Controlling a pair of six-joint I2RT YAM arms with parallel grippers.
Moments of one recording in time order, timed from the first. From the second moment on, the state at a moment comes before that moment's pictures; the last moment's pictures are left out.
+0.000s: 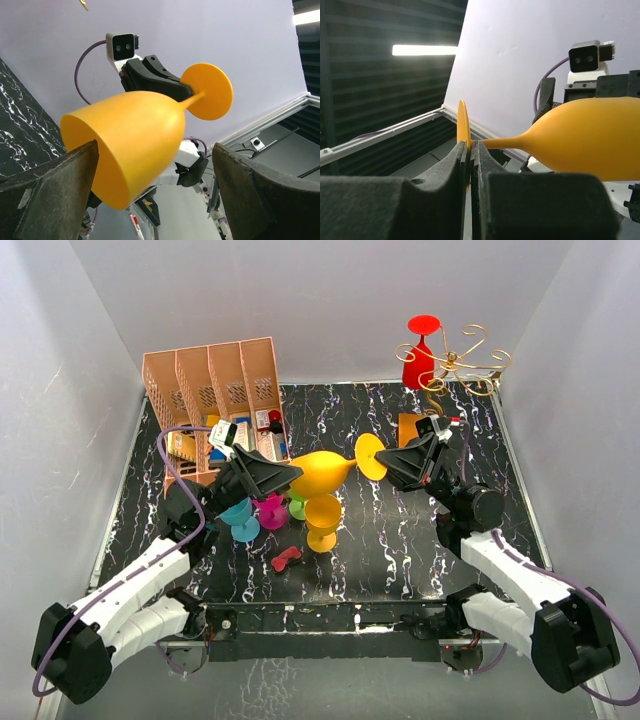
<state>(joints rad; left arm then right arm) -0.56 0.94 0.56 0.78 0.54 -1.37 0.38 1.01 0.51 1.32 -0.61 2.02</state>
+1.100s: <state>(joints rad) -0.55 0.93 0.56 0.89 0.55 -1.46 0.37 0.82 0.47 0.93 -0.45 1.77</state>
